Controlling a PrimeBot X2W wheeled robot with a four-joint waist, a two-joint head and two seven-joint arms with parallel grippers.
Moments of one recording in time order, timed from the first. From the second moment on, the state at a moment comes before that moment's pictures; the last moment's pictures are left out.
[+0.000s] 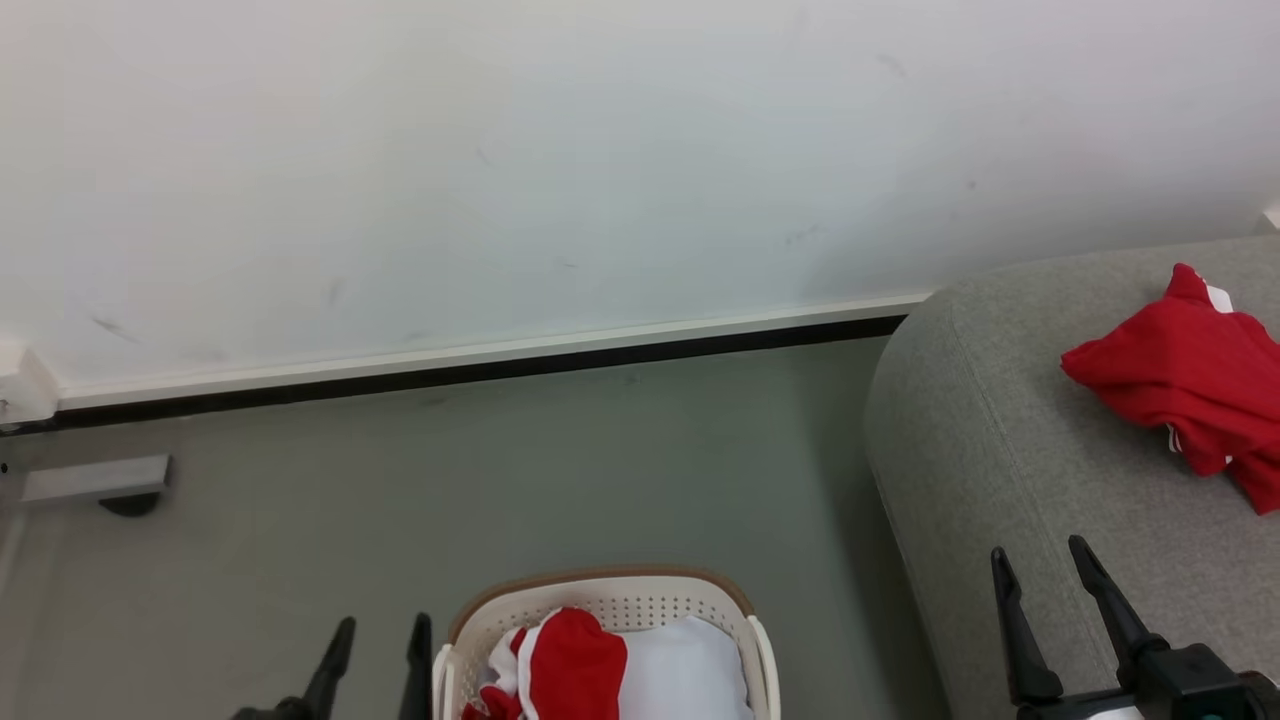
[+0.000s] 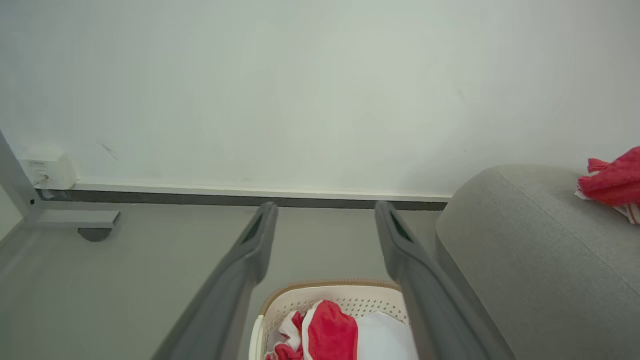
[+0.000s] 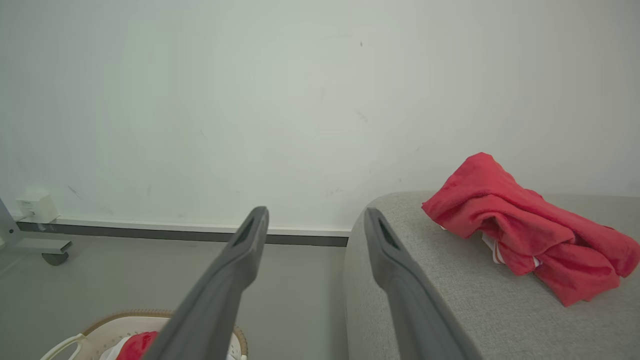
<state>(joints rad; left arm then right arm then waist) 0.08 0.05 -0.03 0.16 -0.20 -0.08 -0.26 -0.04 -0.05 0.04 0.23 0.11 0.13 -0.26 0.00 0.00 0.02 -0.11</state>
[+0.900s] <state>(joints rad) -0.60 0.08 -0.20 0.87 -0.04 -0.05 0.18 -0.30 -0.05 0.11 0.09 0.25 0.13 -0.26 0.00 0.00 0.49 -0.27</state>
